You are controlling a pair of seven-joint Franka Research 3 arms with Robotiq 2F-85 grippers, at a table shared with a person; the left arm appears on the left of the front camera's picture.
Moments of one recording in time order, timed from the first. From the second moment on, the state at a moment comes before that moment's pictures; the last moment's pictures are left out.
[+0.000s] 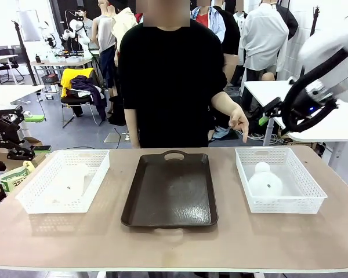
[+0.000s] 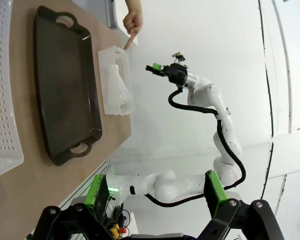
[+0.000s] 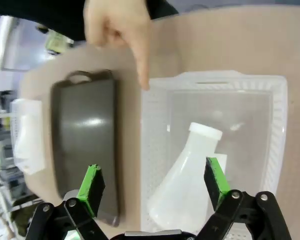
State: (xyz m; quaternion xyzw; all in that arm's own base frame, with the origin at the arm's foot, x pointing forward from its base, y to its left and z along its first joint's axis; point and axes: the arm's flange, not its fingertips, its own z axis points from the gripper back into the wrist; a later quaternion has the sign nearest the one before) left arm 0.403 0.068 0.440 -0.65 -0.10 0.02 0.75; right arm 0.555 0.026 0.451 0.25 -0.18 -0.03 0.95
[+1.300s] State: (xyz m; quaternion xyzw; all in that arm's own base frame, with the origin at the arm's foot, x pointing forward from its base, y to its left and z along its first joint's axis) left arm 0.403 0.068 0.439 -0.65 -0.10 0.02 0.75; right arm 0.558 0.042 0.432 0.15 -0.14 -0.06 0.98
